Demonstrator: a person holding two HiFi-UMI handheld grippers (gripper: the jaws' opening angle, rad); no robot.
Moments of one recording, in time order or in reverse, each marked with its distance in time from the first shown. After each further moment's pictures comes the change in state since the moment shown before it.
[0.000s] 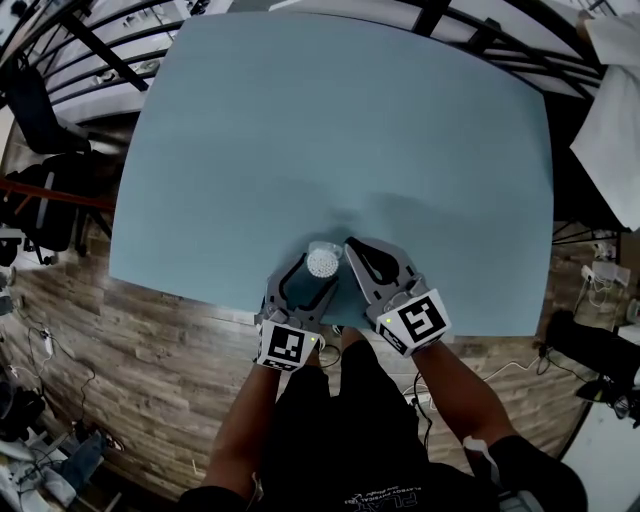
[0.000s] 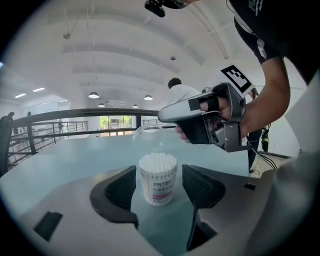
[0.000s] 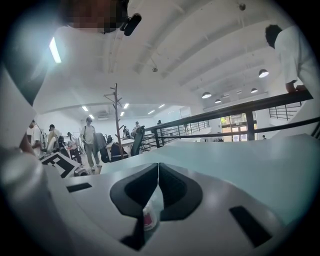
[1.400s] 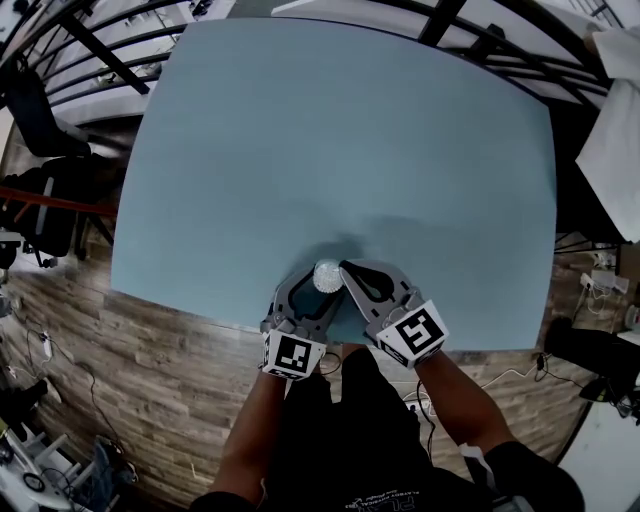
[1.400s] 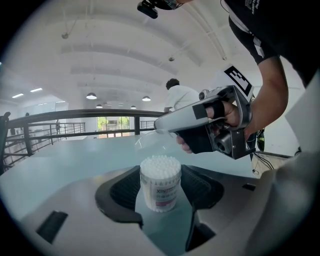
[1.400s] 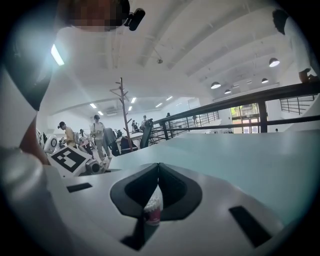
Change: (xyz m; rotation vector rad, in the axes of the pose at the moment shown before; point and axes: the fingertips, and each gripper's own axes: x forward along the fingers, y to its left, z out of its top) left arm 0.013 -0.002 0.004 0.011 -0.017 -0.026; right arm 0.009 0.014 -0.021 -0.002 0.092 0.115
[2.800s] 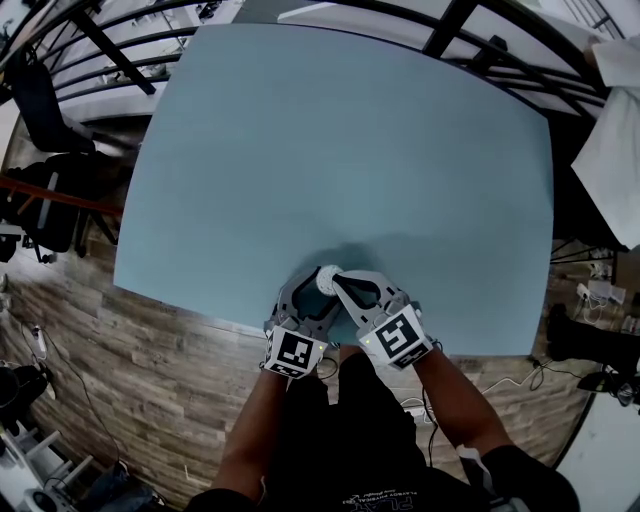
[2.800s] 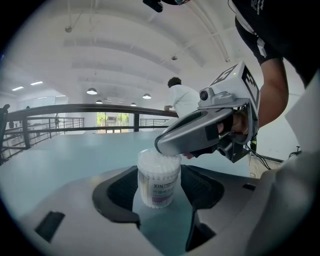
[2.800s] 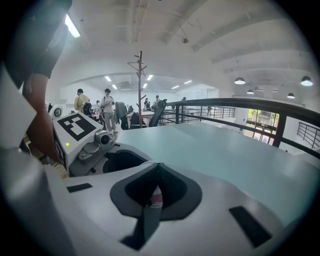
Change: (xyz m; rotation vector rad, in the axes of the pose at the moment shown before) left arm -0.001 -0.001 -0.011 -0.042 0.022 -0.025; right arm 0.015 0.023 -0.033 -0.237 0.251 0.053
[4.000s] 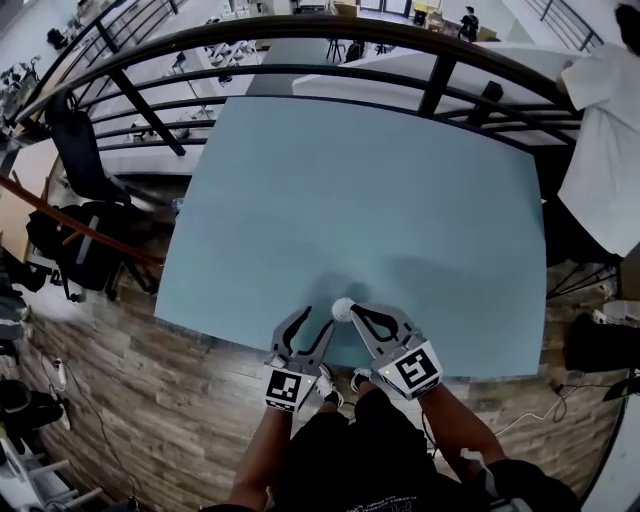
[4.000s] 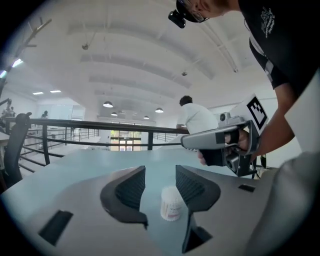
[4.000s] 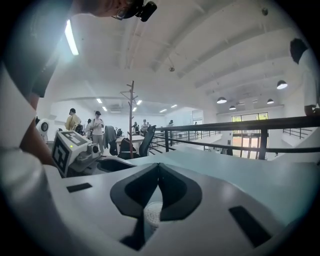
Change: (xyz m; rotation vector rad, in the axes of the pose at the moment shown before) left arm -0.121 0.020 0.097 -0.048 -0.219 0.134; right arm -0.078 0.039 0.097 0.059 -0.295 -0.148
